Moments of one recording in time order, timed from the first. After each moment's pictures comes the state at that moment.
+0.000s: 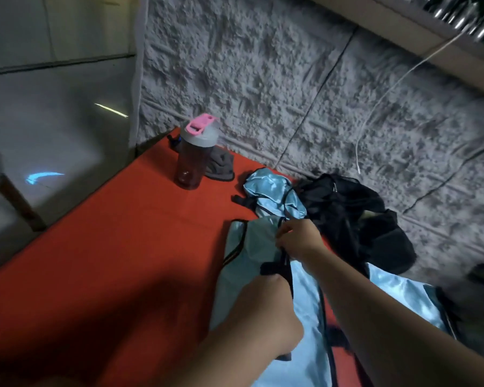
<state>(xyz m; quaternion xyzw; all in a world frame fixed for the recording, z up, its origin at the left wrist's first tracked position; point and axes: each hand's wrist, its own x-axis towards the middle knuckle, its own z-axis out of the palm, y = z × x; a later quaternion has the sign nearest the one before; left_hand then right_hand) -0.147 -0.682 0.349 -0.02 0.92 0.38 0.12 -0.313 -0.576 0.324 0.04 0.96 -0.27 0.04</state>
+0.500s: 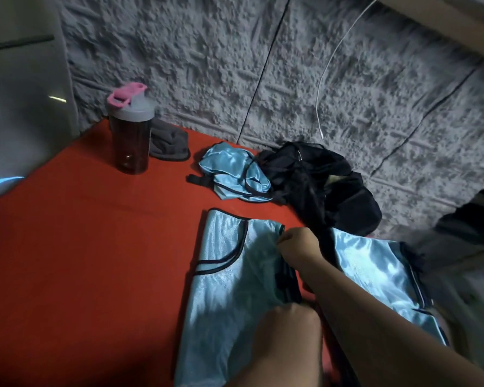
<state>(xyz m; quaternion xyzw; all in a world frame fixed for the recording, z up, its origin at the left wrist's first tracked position) -0.144 -0.567 0.327 0.14 0.93 0.27 0.20 -0.306 -0.463 0.268 0.12 0.96 -0.24 0.02</state>
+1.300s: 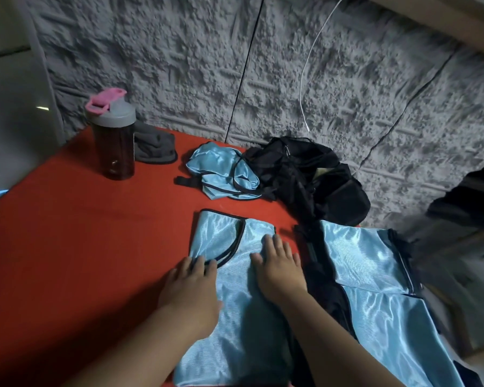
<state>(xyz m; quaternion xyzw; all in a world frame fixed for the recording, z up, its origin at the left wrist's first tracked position) -0.186 -0.665 0.248 0.06 0.98 0.10 0.14 -0.259 -0.465 0.216 0.03 0.99 -0.09 0.07</state>
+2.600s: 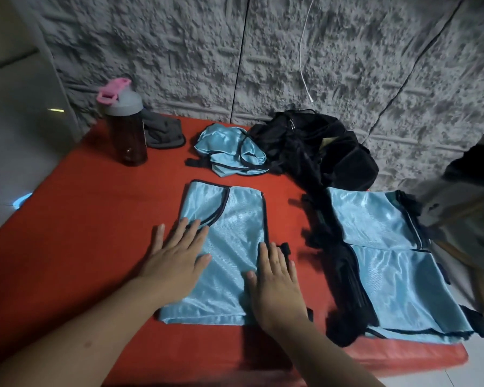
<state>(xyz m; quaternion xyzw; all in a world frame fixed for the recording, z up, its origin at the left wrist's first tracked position) -0.179 -0.737 0.215 0.13 0.99 0.06 0.07 -0.133 -0.507 0.212 -0.03 0.99 -0.11 0.06</state>
